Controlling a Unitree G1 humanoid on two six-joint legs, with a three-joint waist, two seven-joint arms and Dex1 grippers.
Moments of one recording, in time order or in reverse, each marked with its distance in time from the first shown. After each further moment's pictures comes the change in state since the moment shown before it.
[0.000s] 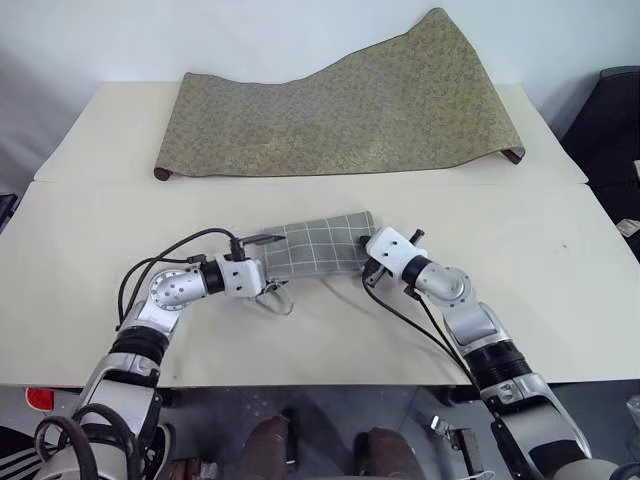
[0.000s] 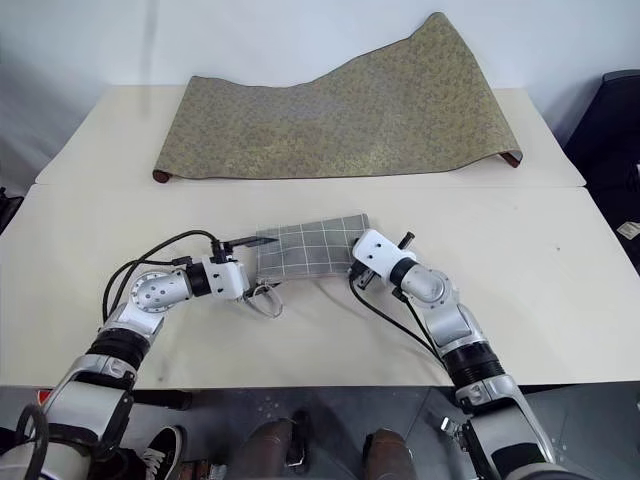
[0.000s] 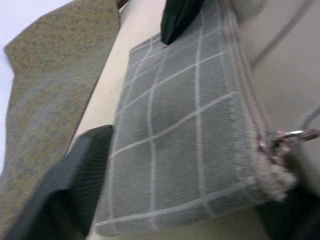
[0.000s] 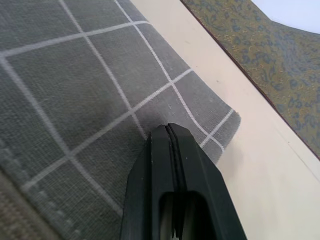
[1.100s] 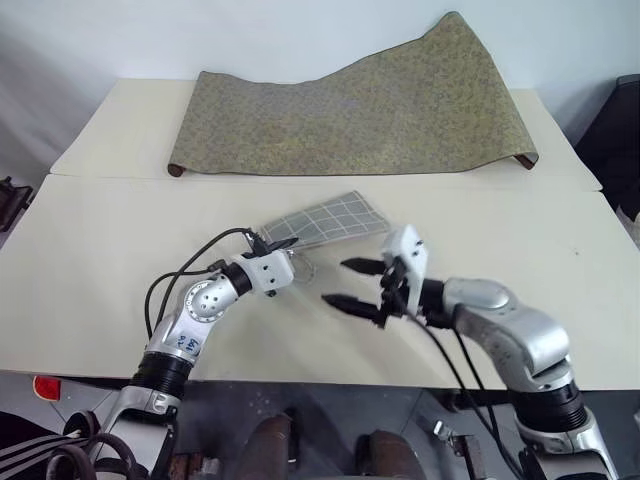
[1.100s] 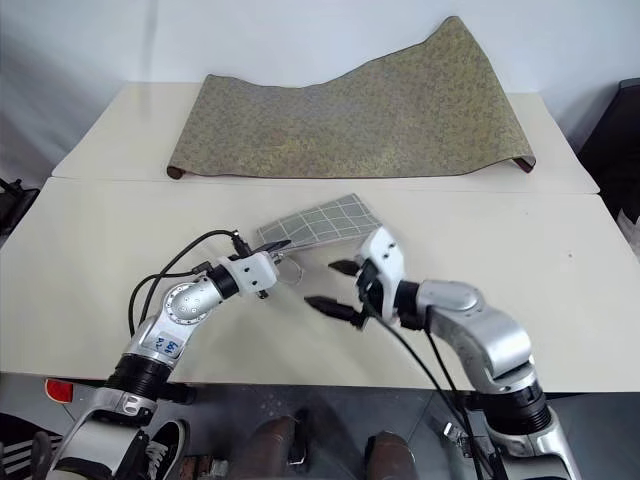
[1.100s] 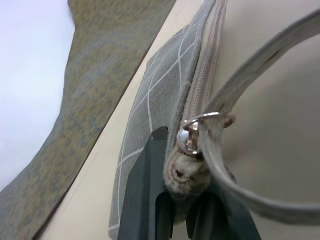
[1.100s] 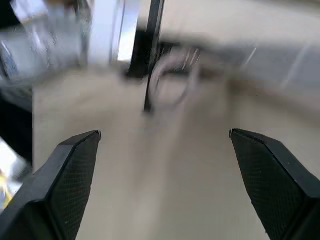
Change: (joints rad) left arm 0.209 -0.123 0.014 -0.560 0.203 0.538 0.340; right arm 0.179 -0.073 -0.028 -0.705 0.661 0.830 0.257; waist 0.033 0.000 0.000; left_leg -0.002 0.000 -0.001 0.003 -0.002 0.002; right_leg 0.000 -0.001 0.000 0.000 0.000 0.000
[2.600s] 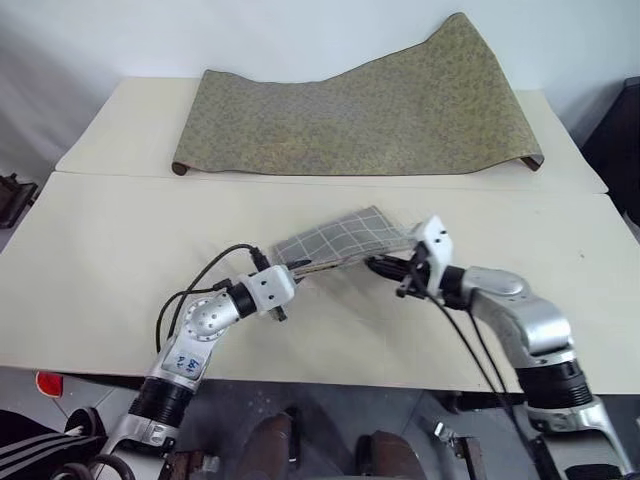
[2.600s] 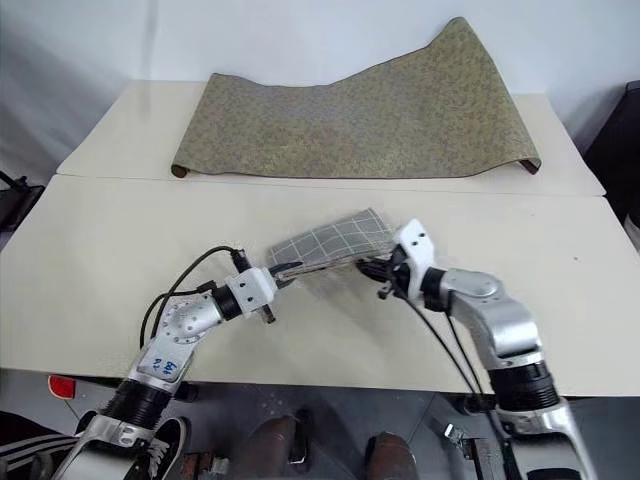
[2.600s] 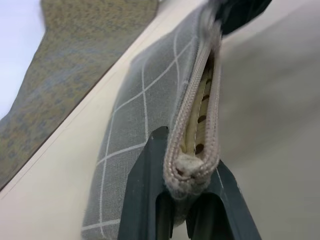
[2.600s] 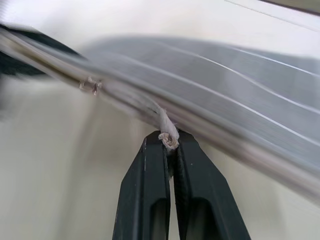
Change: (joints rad) left arm 0.139 0.030 0.003 -0.174 -0.316 0.088 -0.217; right arm -0.051 -0.155 -0.169 0.306 -0.067 -0.204 0.075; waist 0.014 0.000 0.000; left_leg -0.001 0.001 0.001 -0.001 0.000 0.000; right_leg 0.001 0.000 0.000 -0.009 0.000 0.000
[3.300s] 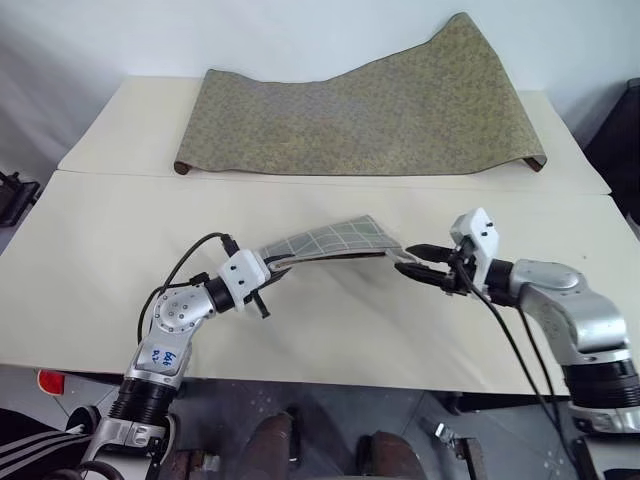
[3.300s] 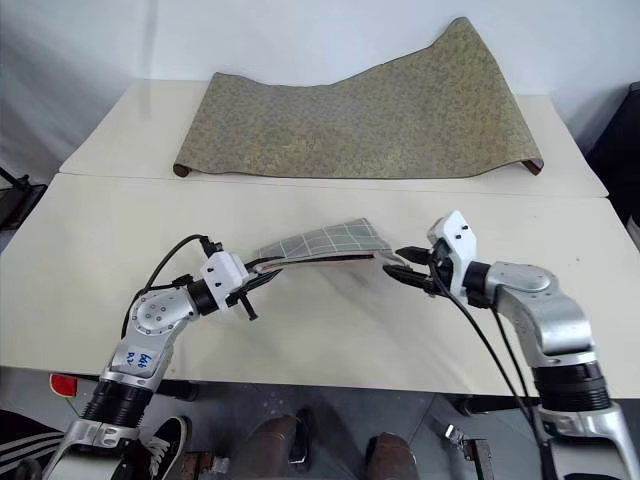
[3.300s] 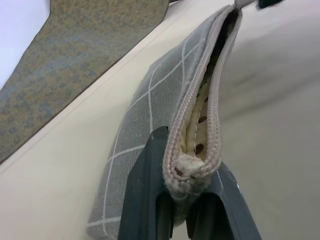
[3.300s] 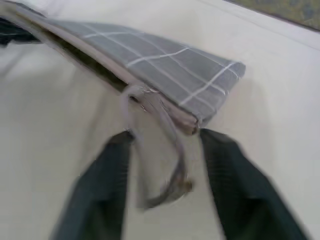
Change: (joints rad) left arm -0.003 0.018 0.073 -0.029 -0.129 0.109 -0.111; right arm 0.031 -0.154 -0.060 -0.052 0.078 0.042 0.140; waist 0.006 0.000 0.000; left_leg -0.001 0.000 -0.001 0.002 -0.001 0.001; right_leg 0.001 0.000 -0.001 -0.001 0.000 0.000
